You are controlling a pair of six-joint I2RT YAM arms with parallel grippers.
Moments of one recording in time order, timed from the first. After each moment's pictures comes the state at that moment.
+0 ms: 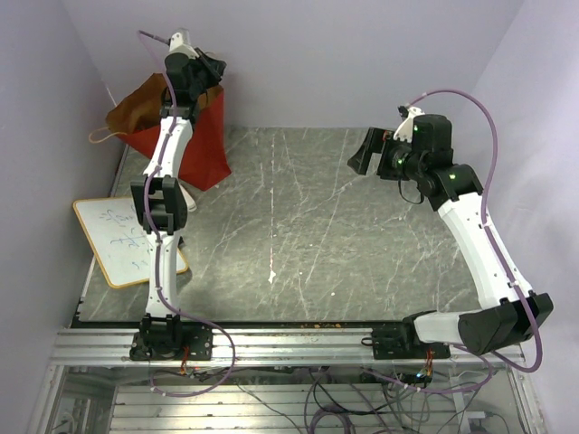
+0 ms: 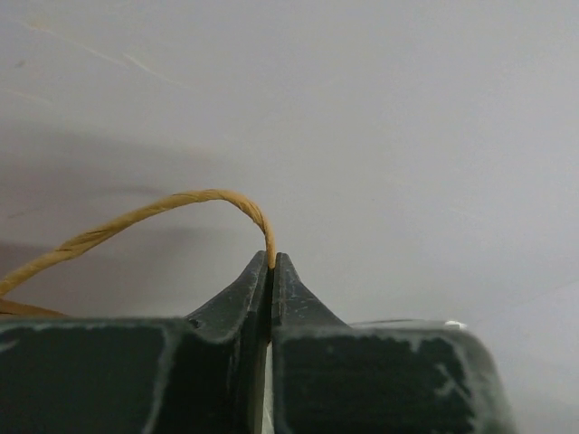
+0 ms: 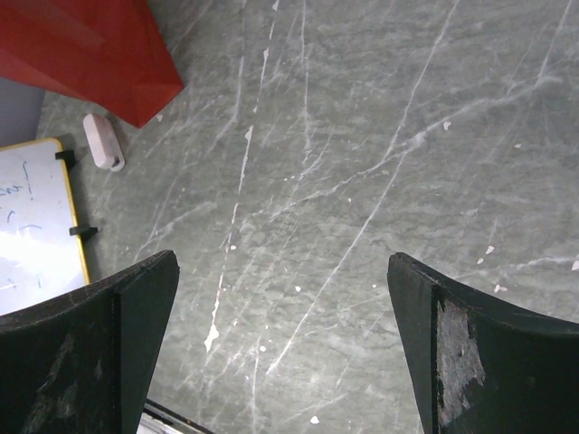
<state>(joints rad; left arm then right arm) -0.09 2.48 2.49 0.07 0.24 -0.62 0.26 1.31 1.45 -0.67 -0.17 0.34</state>
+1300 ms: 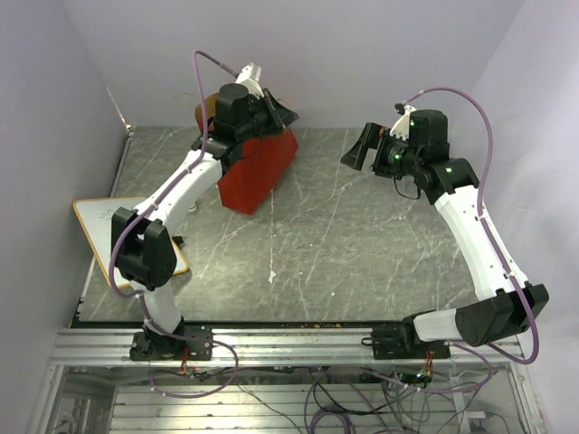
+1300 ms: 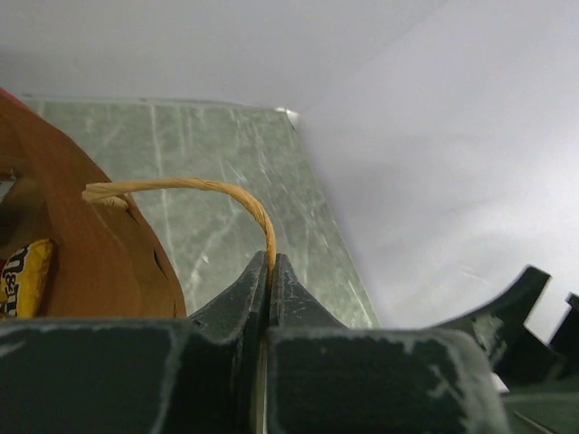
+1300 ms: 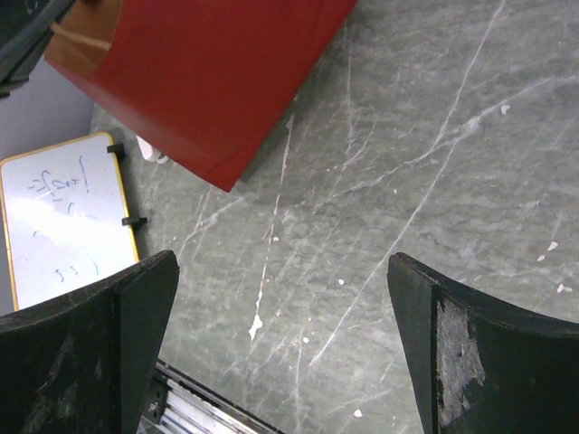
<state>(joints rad) -0.45 1.80 1.69 0.00 0.26 -0.71 0.26 1.36 1.49 -0.67 -0.27 0.44</state>
